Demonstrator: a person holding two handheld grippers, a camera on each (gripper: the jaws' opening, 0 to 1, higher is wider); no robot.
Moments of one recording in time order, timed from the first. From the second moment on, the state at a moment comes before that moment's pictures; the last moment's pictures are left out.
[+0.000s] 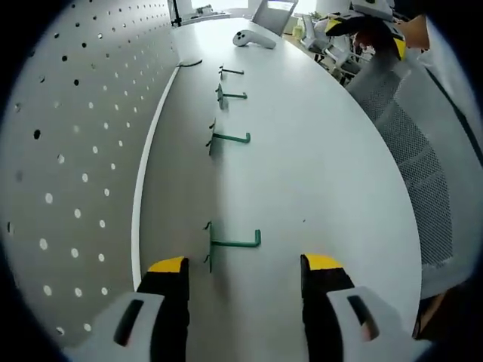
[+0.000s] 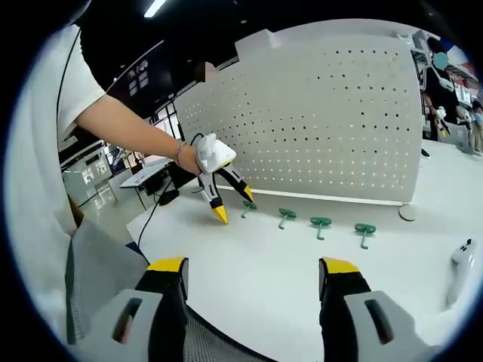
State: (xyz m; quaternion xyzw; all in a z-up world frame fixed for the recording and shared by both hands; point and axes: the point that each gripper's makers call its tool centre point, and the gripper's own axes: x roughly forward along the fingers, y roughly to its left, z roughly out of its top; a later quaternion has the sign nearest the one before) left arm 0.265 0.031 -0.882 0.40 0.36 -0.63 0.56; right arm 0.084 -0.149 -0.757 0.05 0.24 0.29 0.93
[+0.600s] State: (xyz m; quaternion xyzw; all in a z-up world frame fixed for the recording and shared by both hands) left arm 0.279 0.027 -0.879 0.39 0.36 -0.61 0.59; right arm 0.085 -0.154 -0.758 0.04 0.24 0.29 0.93
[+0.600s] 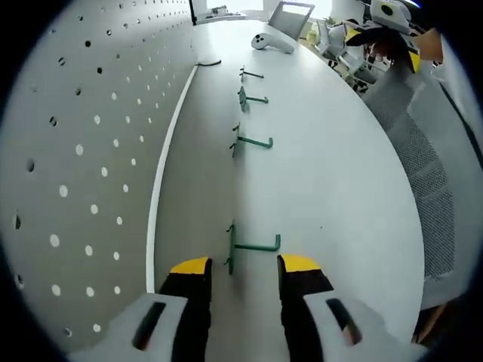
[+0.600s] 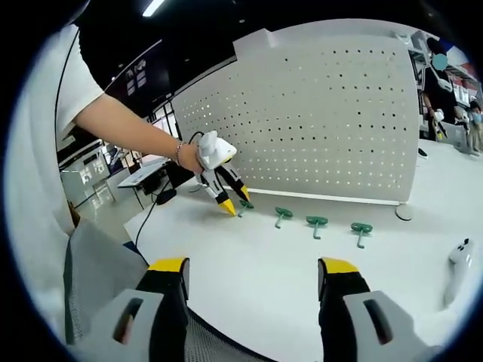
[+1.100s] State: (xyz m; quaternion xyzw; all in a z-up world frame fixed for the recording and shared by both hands) left arm 0.285 0.024 -0.880 0.40 0.35 -0.60 0.60; right arm 0.087 -0.158 -0.755 0.05 0.23 0.28 0.93
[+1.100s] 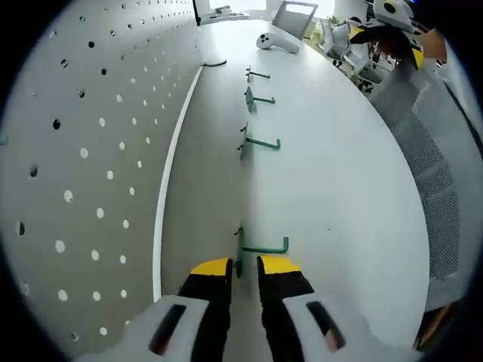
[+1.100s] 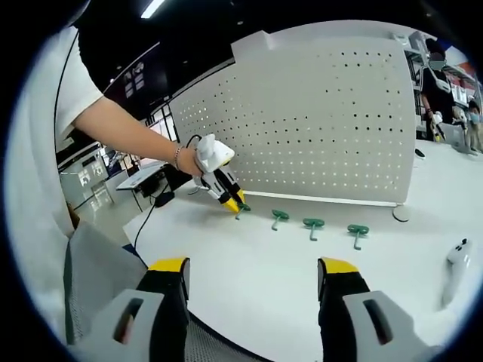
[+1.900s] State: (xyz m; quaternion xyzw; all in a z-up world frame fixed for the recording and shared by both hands) left arm 0.291 0.023 -0.881 0.42 0.33 -0.59 0.60; right arm 0.087 -0.157 -0.754 0.05 0.23 0.28 0.93
